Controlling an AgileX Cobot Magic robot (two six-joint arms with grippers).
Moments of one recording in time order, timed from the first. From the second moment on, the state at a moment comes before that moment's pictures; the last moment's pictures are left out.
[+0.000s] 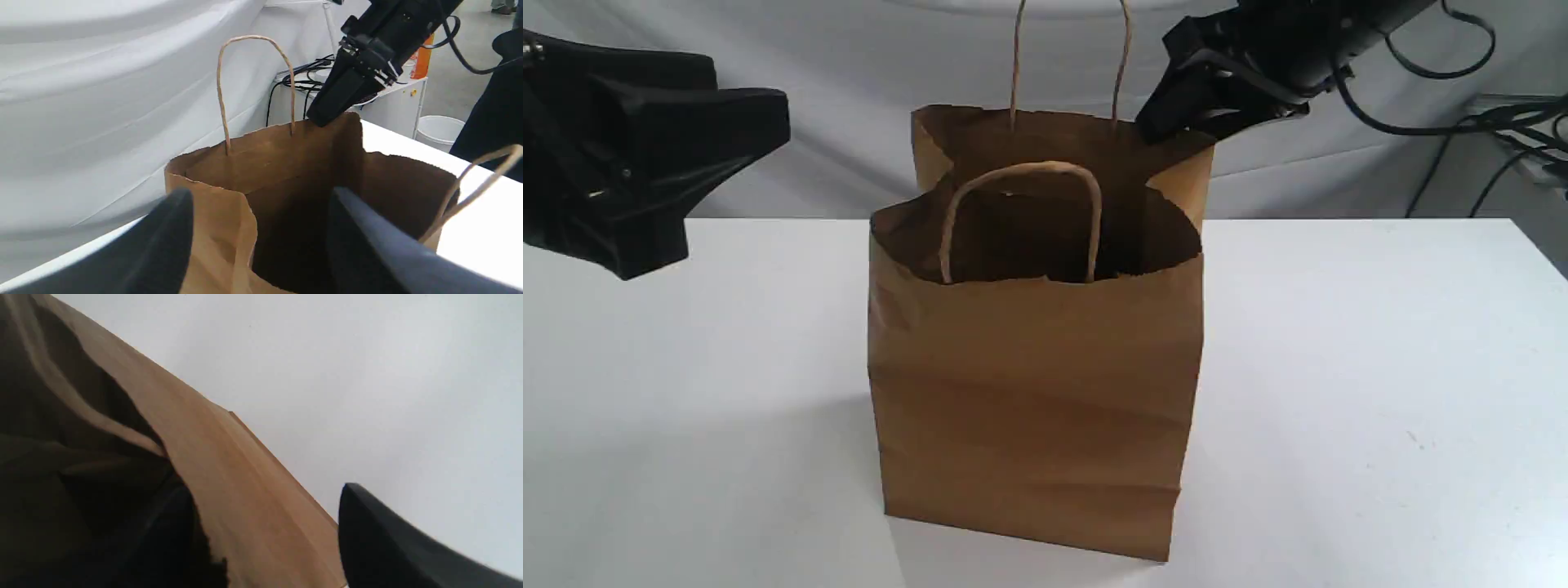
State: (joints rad) left arm -0.22 1.02 -0.75 1.53 -0.45 -1.46; right arm 0.17 2.01 -2.03 0.56 1.22 -0.43
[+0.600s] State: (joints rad) left arm -0.22 0.95 -0.74 1.69 -0.45 -1.56; right arm 0.17 1.78 -2.03 0.40 1.22 -0.43
